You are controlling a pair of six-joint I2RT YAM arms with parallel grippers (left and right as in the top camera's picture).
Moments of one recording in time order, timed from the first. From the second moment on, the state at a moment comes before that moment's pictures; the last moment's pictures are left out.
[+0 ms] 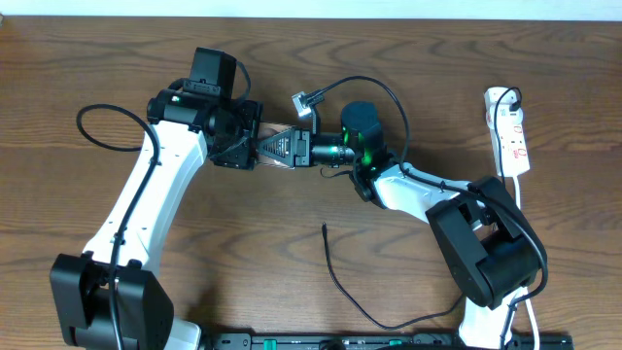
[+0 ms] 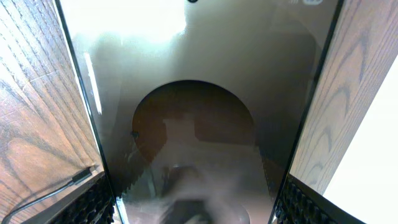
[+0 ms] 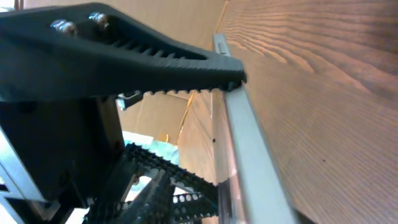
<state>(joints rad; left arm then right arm) -0.21 1.65 1.41 -0.96 0.23 -1.61 0.56 1.98 1.04 0.76 -0.91 1.03</state>
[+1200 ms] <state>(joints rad) -0.21 1.65 1.41 -0.96 0.23 -1.61 0.56 1.99 1.04 0.75 -0.88 1.03</state>
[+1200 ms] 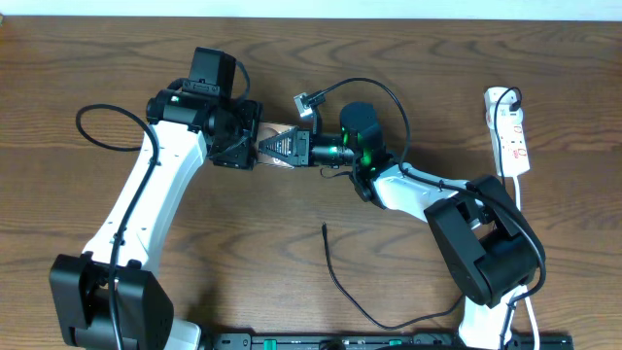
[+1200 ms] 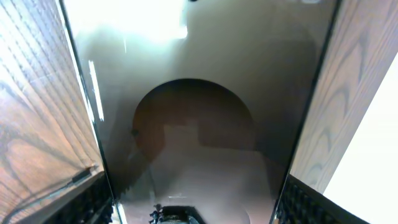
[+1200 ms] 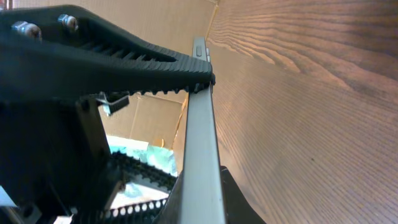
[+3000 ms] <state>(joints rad) 0.01 1.65 1.33 -0.41 0.69 -1.08 0.52 1.99 1.04 1.11 -0.56 2.04</state>
